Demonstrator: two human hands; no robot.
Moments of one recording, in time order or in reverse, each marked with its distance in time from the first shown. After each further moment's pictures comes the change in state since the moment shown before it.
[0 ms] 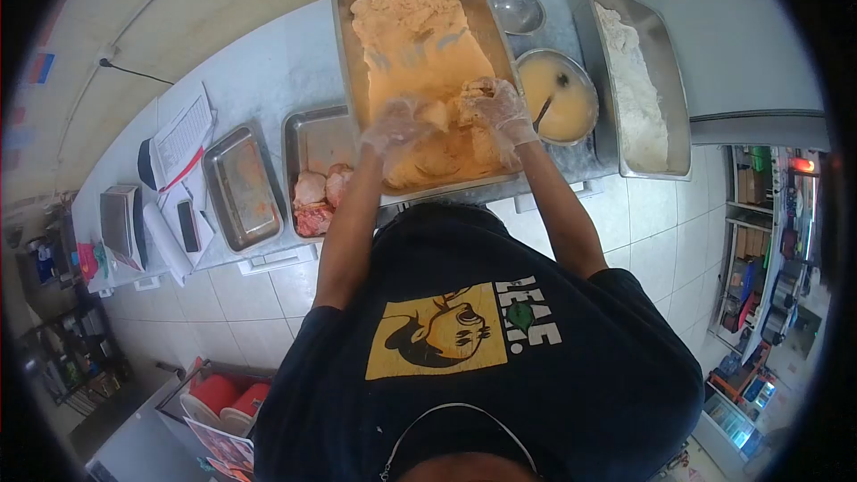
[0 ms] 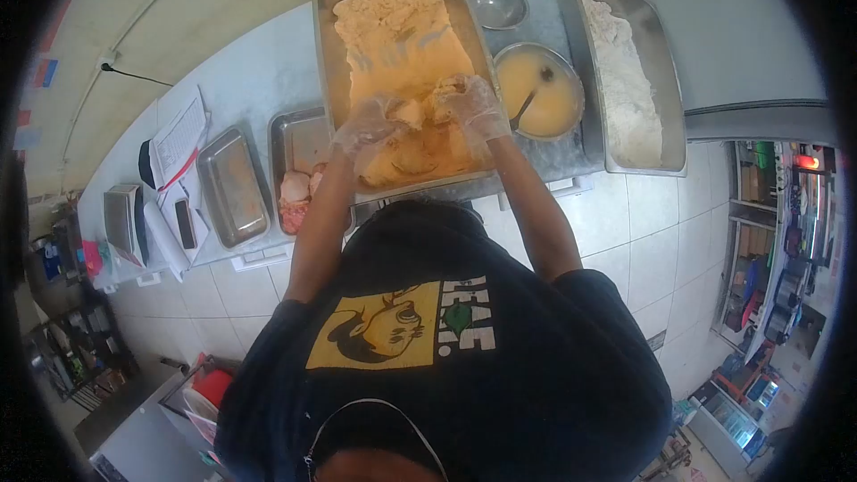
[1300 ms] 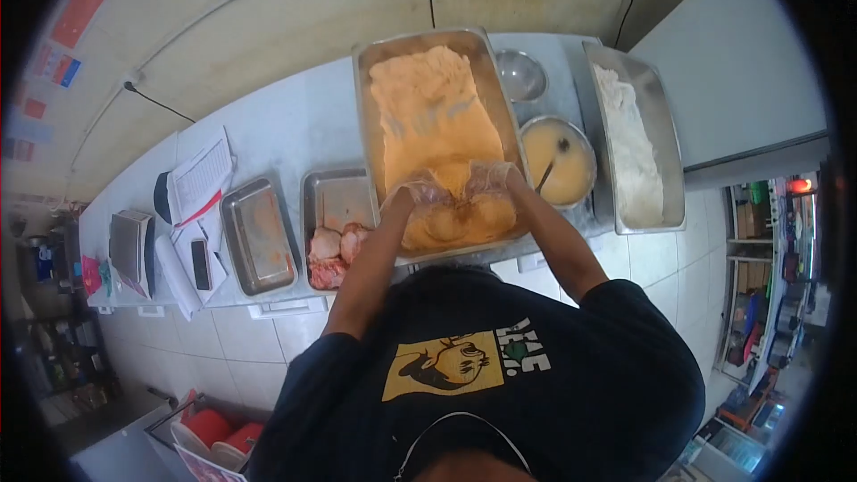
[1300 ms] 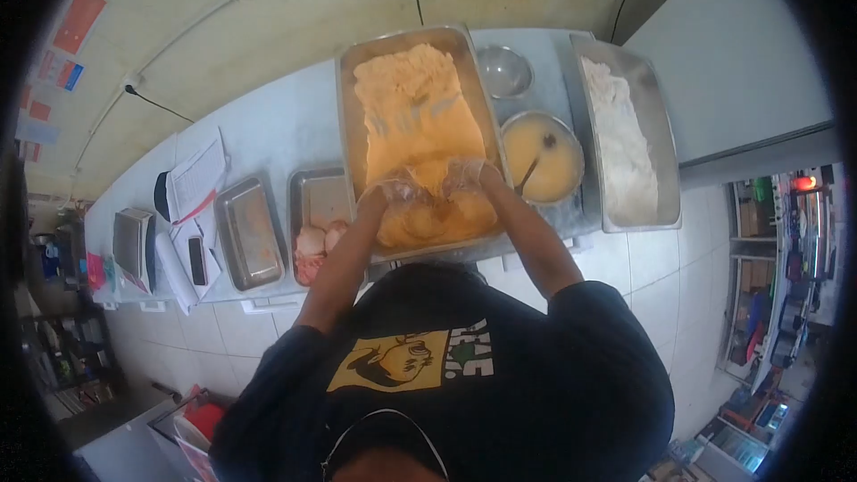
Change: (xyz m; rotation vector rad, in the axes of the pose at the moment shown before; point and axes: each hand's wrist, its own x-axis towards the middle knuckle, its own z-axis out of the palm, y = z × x) left_hand 0.029 -0.039 0.028 0.097 -0.230 0.083; right_hand 0.032 0.002 0.010 -1.094 -0.810 -0.233
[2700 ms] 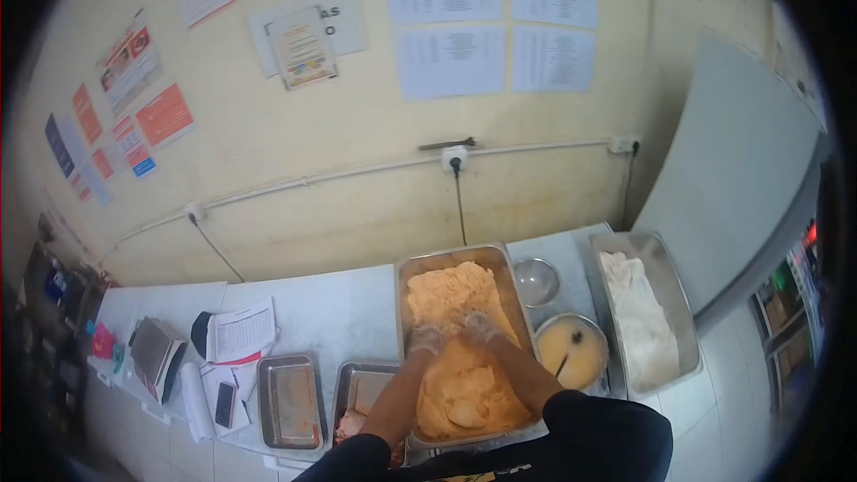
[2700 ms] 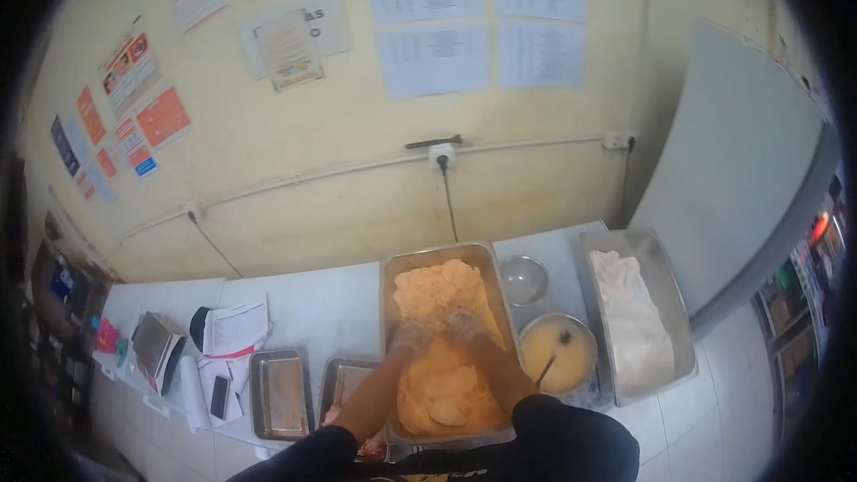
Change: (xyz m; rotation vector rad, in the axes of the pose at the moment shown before) left_hand 0.085 -0.064 -0.062 0.536 0.521 -0.205; right_hand 0.158 0.074 -0.027 -0.173 0.824 0.024
